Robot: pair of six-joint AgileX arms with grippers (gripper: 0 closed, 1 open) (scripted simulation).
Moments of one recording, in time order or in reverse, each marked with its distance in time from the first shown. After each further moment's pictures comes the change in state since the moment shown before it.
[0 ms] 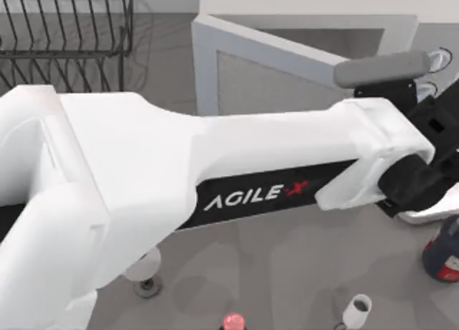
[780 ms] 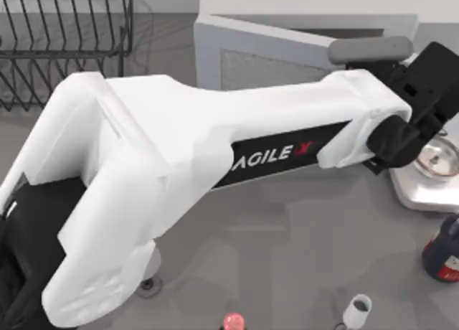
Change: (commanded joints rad) left arm 0.112 0.164 0.157 0.008 0.081 0.166; right arm 0.000 0.000 0.000 0.000 0.000 0.000
